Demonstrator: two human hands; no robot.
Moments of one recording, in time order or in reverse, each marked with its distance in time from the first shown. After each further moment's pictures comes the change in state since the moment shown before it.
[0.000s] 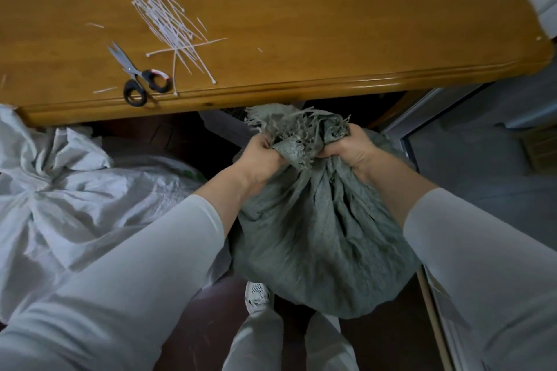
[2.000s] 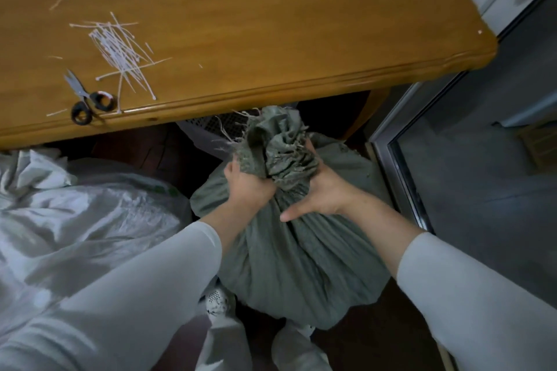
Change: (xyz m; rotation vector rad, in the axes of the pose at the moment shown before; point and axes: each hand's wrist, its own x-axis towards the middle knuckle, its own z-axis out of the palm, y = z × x) left_hand 0.001 -0.034 0.100 0.861 0.326 0.062; right_hand -0.019 0.067 -0.081 -0.496 -0.278 -0.210
